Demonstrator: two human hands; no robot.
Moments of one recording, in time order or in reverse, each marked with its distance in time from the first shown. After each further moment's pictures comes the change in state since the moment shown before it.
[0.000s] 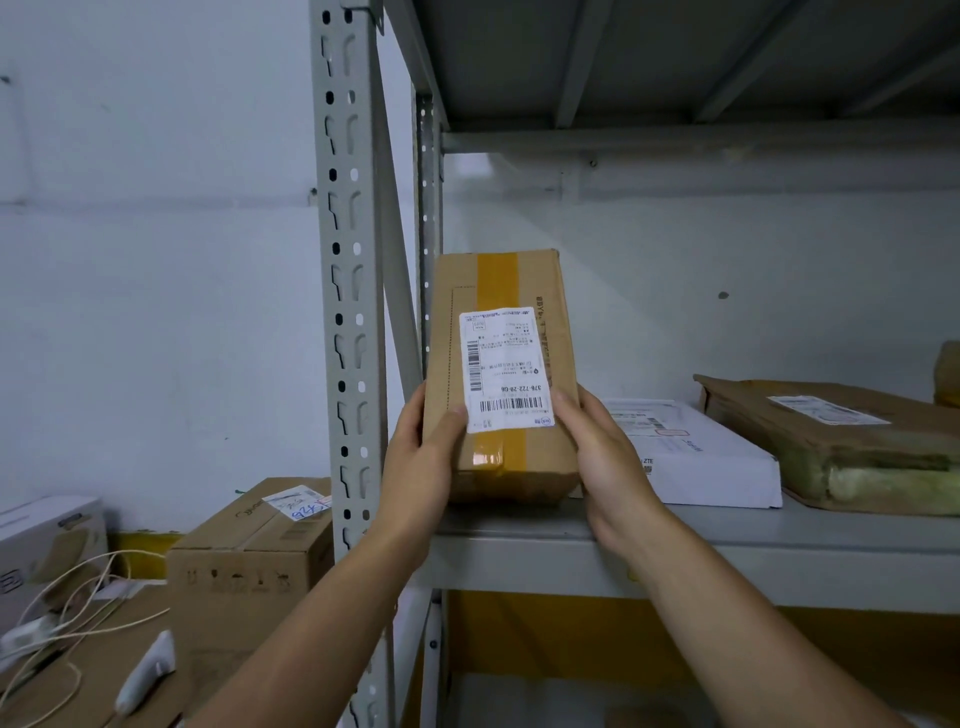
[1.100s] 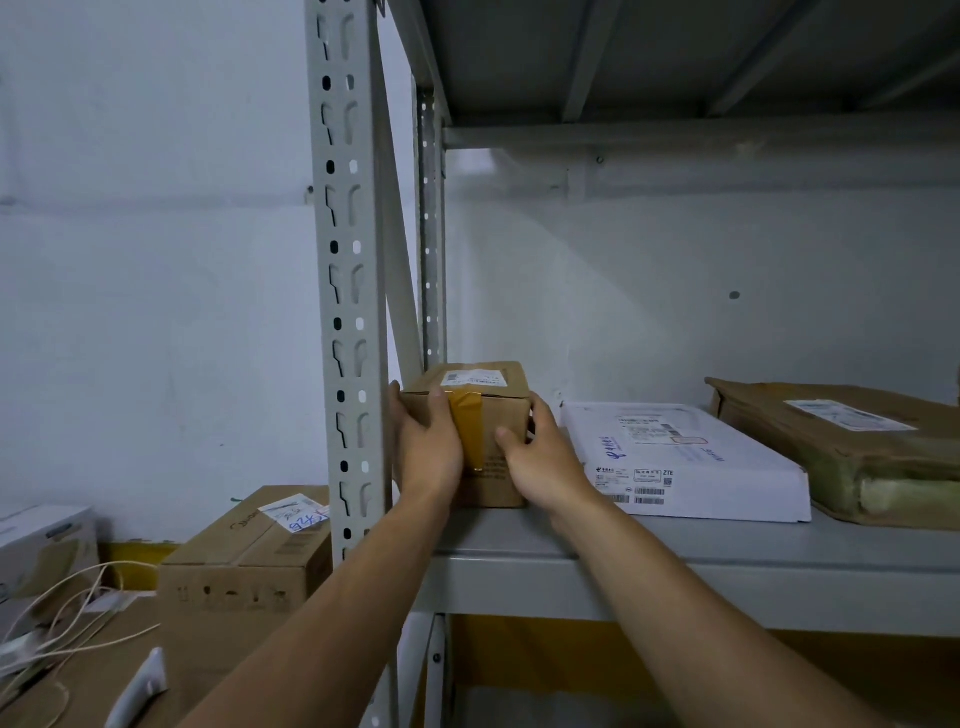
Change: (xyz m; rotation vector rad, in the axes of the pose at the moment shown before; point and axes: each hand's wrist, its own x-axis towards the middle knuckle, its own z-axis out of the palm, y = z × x) left_hand 0.058 -0.018 0.014 0.170 0.339 -0.061; right_hand 0.044 0.023 0.044 -0.408 0.011 0.032
